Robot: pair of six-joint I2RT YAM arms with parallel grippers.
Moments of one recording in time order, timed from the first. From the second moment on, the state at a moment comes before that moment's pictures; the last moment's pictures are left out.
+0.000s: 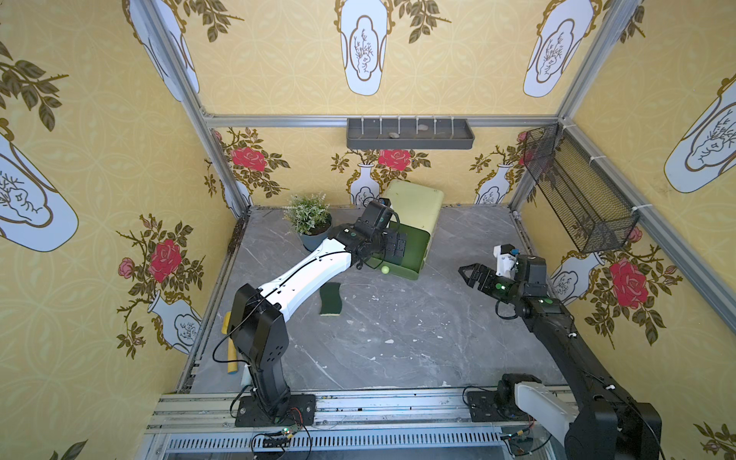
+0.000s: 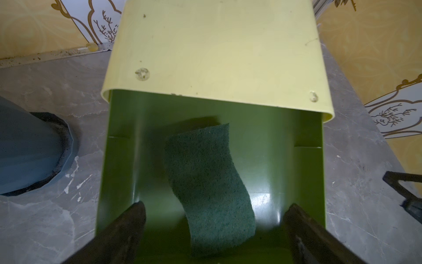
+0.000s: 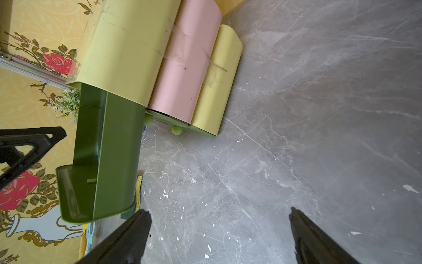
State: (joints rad) left arm -0.72 1.80 1.66 -0.64 -0.10 -0.36; right arm 0.05 1.01 0.65 -0.29 -0.49 0.44
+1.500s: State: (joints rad) left arm -0.72 2.03 1.85 -0.73 -0.16 -0.41; right arm 0.05 1.01 0.63 -0.29 -0.49 0.44
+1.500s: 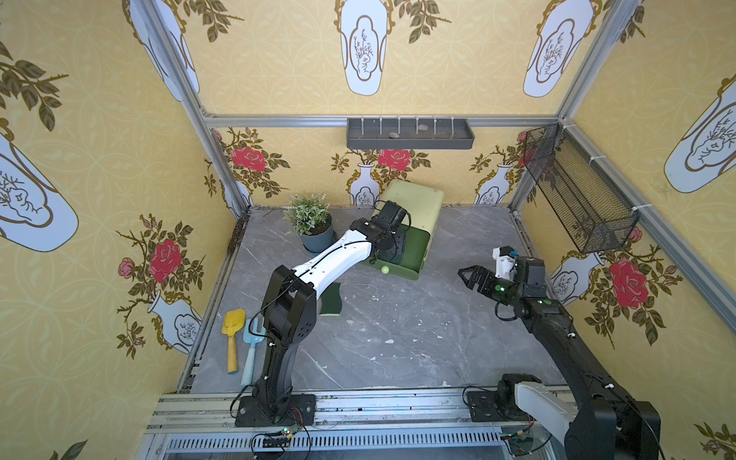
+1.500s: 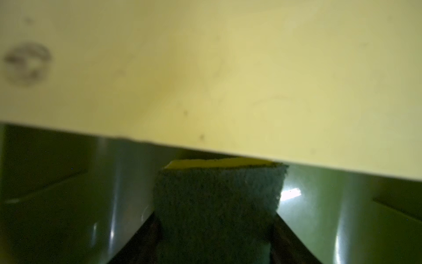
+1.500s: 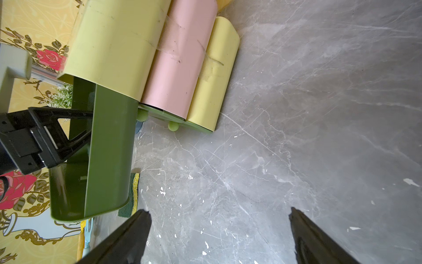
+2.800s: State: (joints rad) left arm -0.73 1.59 1.59 -0.70 -0.21 -0.41; right arm 0.05 1.01 0.63 -0.29 -0.49 0.44
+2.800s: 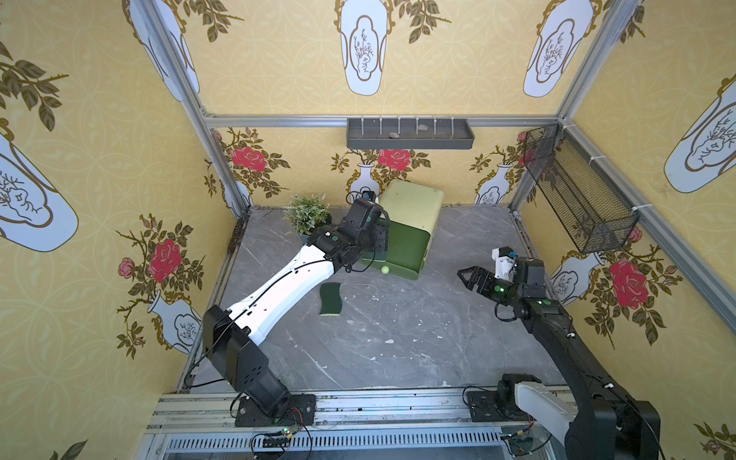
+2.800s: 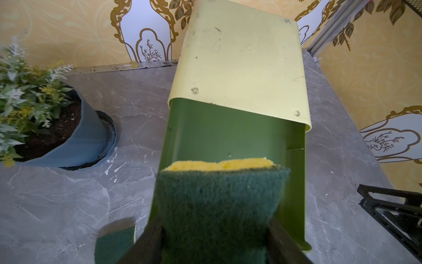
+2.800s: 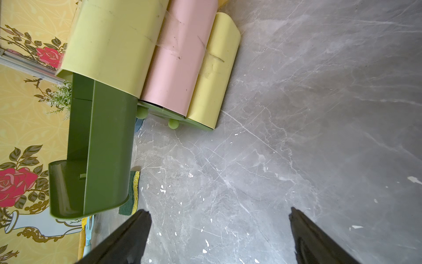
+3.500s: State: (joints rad) left arm -0.73 1.27 1.19 -0.67 -0.24 -0.47; right arm 0.05 1.02 0.63 -0.29 -0.49 0.44
